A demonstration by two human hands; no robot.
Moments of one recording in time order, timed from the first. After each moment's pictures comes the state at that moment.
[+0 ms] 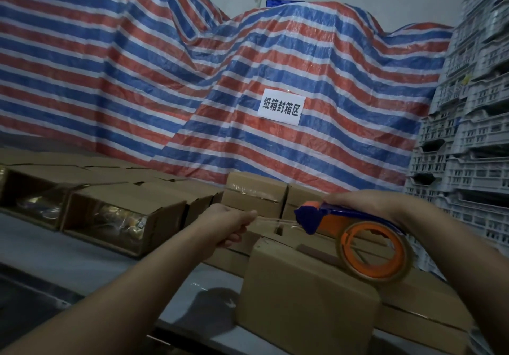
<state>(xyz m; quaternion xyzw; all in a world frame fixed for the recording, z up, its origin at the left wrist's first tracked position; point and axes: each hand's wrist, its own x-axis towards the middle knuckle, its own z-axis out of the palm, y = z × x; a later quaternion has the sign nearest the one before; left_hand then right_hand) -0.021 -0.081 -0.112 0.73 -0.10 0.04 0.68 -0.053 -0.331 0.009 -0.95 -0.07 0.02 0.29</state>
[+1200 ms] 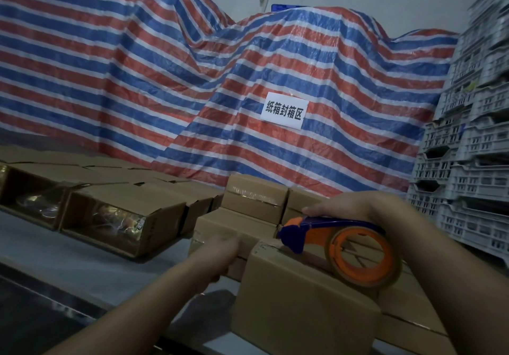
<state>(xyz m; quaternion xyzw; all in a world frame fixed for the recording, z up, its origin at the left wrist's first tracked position) -0.020 -0.097 -0.149 0.79 -0.02 0.01 0.61 -0.034 -0.302 0.015 -0.98 0.02 0.09 0.15</state>
